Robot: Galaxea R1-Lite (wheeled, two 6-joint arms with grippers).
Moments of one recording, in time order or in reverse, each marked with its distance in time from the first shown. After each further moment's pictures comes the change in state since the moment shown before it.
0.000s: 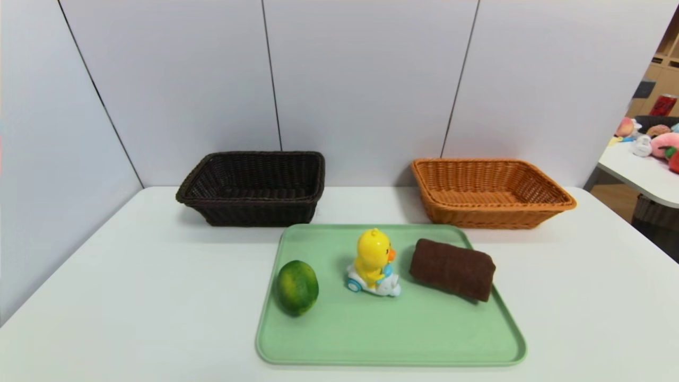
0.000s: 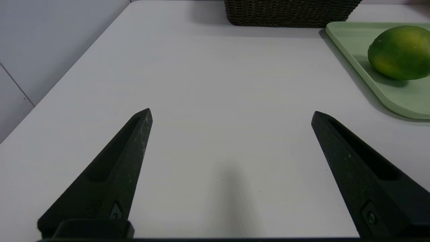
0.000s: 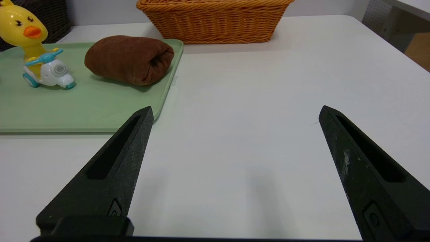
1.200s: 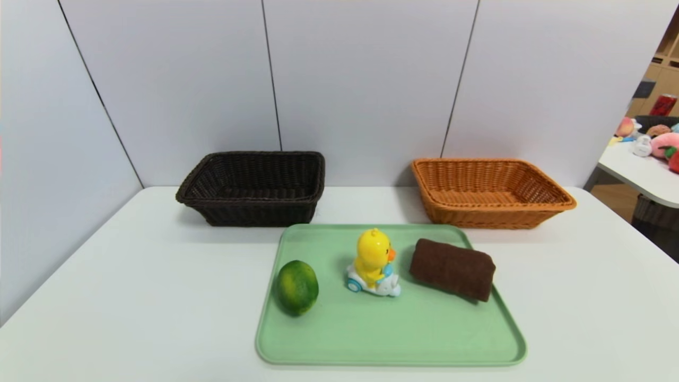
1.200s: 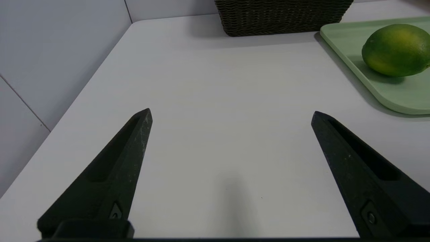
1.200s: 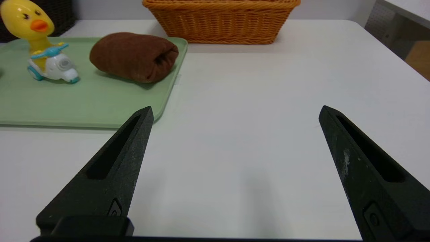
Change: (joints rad) left arm 0.000 0.000 -0.057 0.032 -0.025 0.087; right arm 0.000 0.002 -0.044 0.039 0.028 -0.032
